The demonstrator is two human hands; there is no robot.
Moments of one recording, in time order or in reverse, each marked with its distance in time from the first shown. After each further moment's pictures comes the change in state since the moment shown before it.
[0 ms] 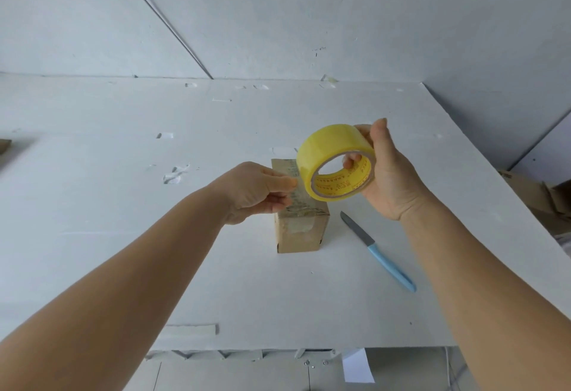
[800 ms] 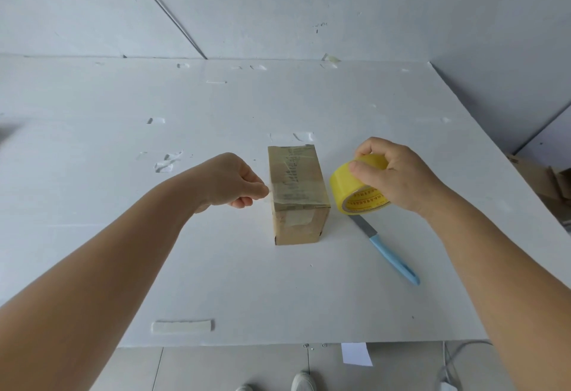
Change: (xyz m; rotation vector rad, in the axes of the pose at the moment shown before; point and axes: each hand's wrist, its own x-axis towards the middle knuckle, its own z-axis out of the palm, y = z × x) left_hand 0.017 -0.015 -0.035 0.592 0.108 0.002; right_hand 0.000 0.012 -0.041 -0.984 0.026 0.015
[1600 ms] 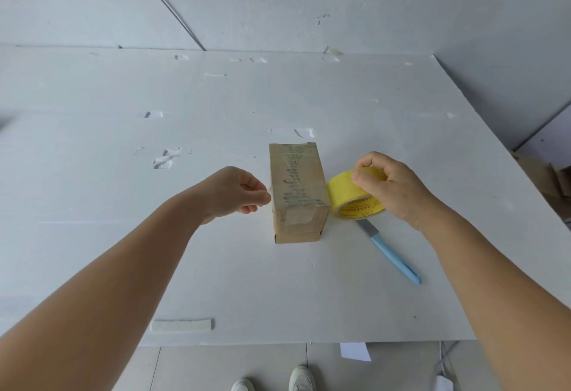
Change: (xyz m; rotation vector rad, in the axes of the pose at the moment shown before) left_hand 0.024 -0.034 0.020 -0.137 -0.047 0.034; right_hand 0.000 0.022 0.021 0.142 -0.034 0.046
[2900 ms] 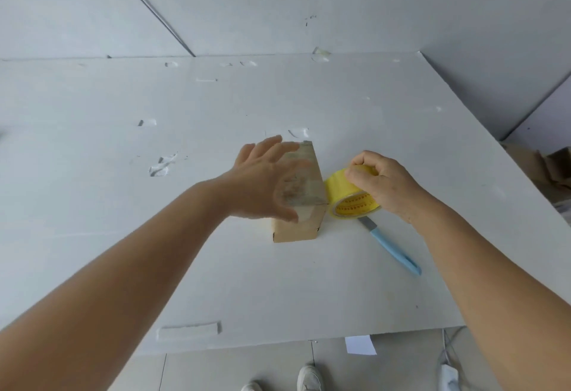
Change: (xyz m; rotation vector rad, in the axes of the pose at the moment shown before) left_hand -0.009 0.045 0.011 0.888 0.005 0.575; right_hand -0.005 -0.011 0.006 0.027 0.015 0.086
